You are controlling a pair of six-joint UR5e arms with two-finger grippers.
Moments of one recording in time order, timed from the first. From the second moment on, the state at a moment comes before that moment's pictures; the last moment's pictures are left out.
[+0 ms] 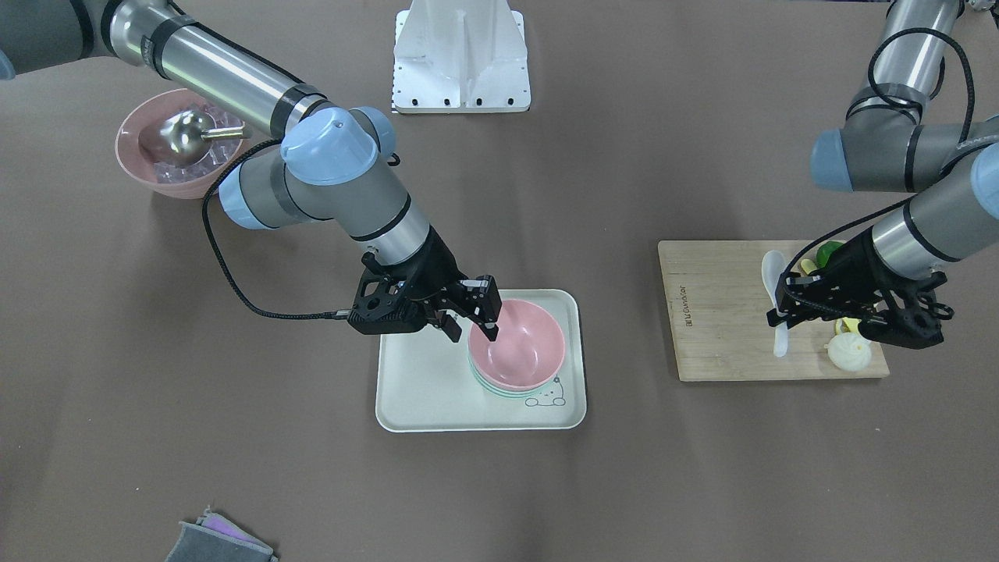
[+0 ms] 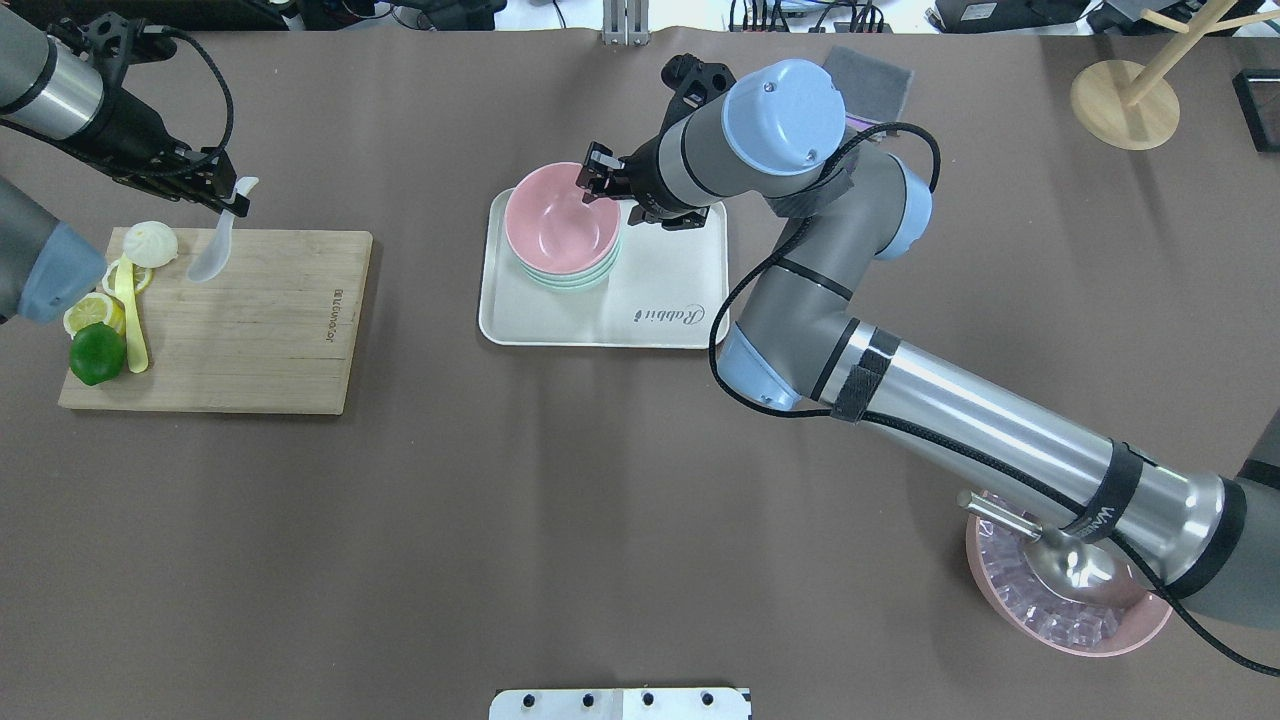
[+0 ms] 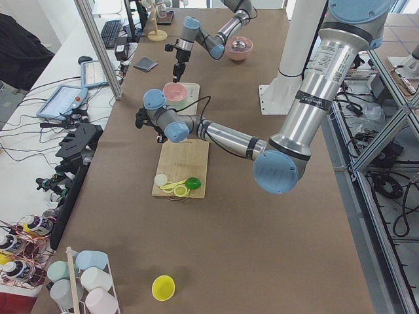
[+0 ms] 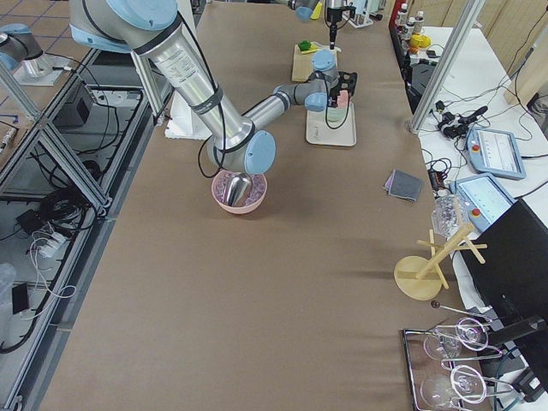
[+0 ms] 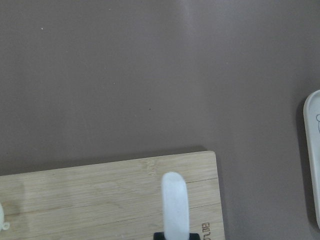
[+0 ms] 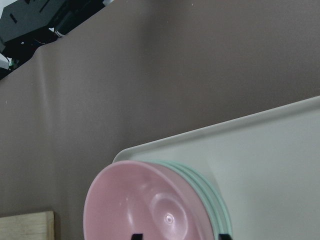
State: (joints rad) left arm -1.10 -1.95 -1.48 -2.05 -2.40 -0.74; right arm 0.68 -0.73 1.27 -0.86 1.87 1.55
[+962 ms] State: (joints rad) left arm -1.01 -2.17 -1.49 -2.13 -2.37 -0.99; right arm 0.85 -0.87 1.35 -0.86 2.16 1.39
